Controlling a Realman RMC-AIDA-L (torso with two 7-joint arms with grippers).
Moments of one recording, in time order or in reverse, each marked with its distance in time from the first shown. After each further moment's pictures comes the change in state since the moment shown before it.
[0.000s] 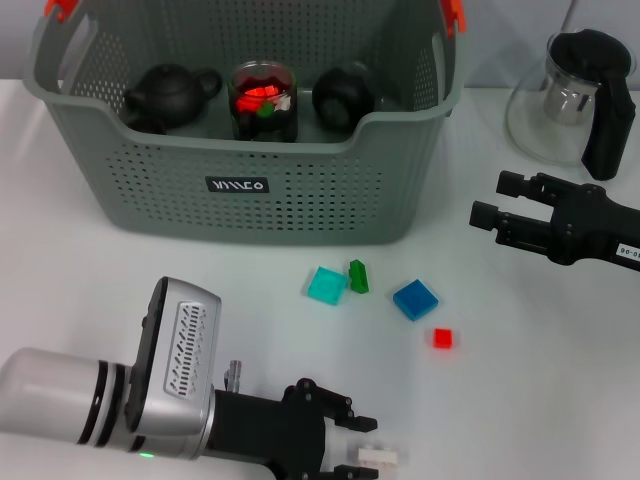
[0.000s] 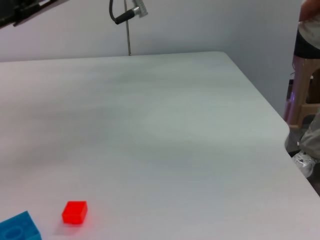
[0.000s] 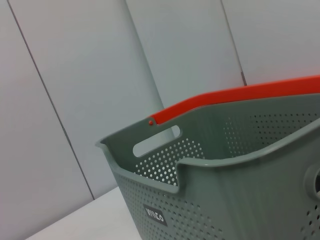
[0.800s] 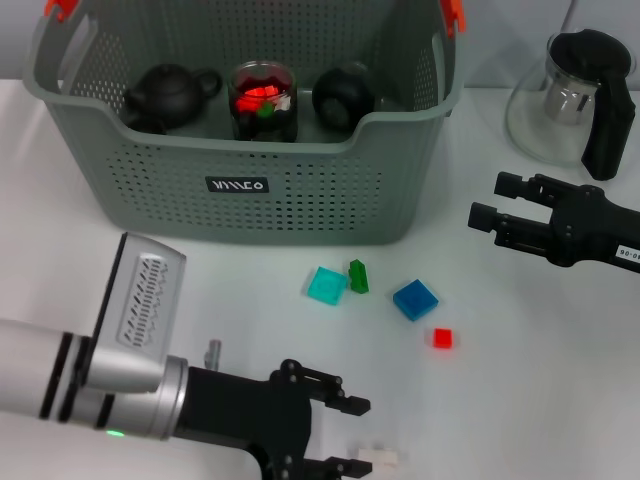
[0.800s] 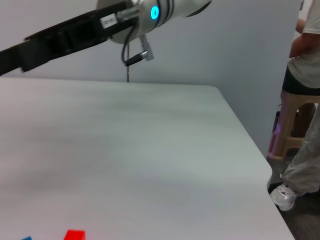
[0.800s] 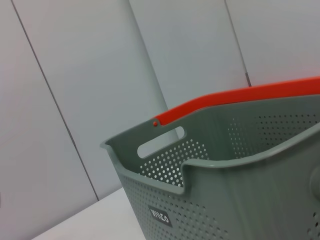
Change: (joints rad) left arm 0.034 0.000 -0.097 0.182 0.086 0.198 -0.197; right arm -0.001 0.002 0.001 0.000 0.000 -0.011 0.000
